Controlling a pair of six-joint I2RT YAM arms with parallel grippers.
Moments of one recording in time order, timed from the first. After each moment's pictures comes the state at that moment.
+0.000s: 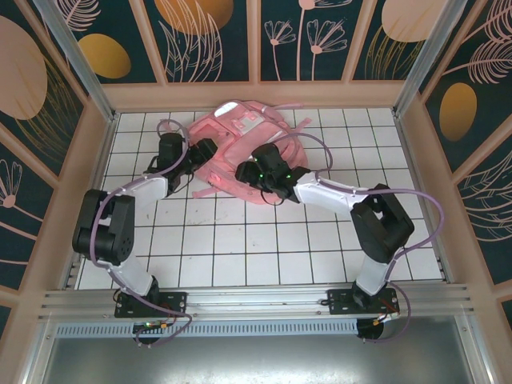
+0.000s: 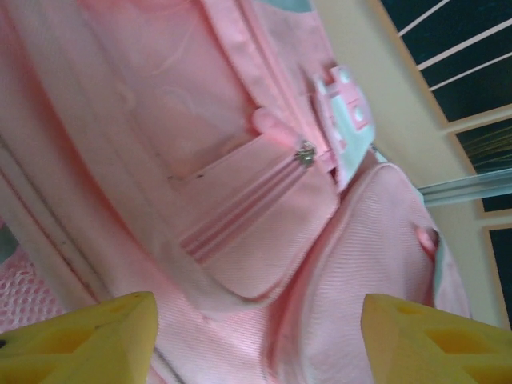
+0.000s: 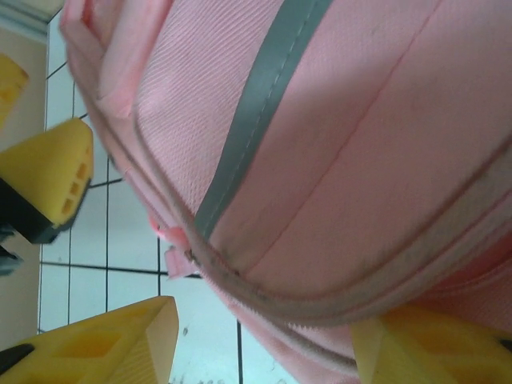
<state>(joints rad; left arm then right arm) -0.22 1.71 0.93 0.27 0.31 -0.87 0.76 1.76 1.20 -0.14 0.00 0.95</state>
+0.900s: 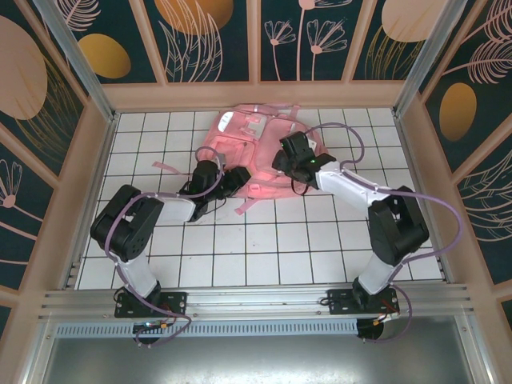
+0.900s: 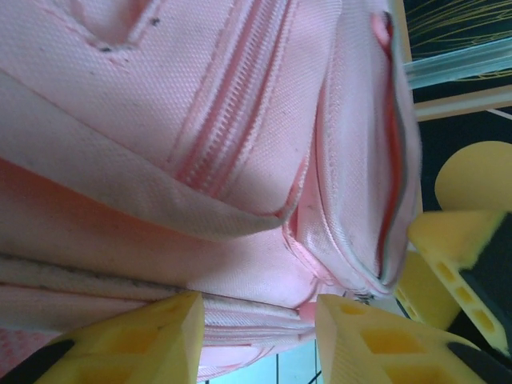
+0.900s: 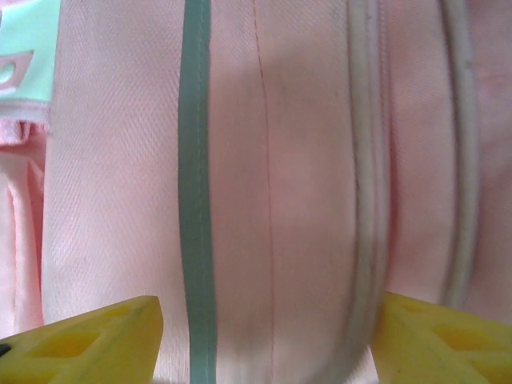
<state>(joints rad) -0.51 1.78 0.75 0.62 0.34 -1.13 0.59 1.67 1.21 -0.42 0.21 0.85</state>
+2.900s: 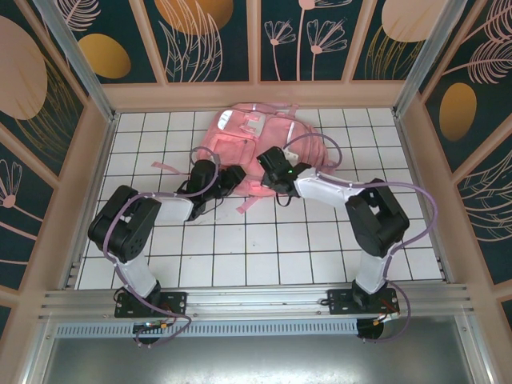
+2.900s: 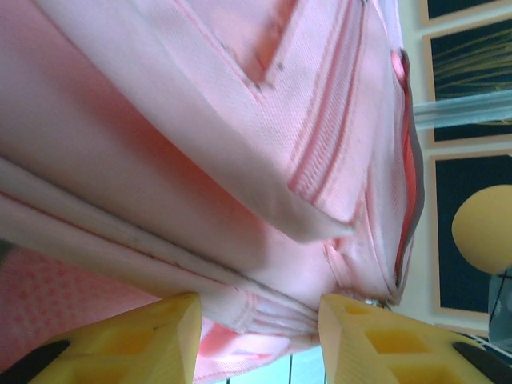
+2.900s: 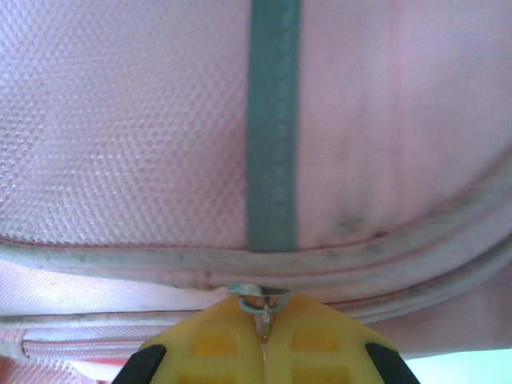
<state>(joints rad) -0.47 1.77 0.75 0.57 0.28 -1.17 0.71 1.79 1.19 -0.39 0.30 0.90</state>
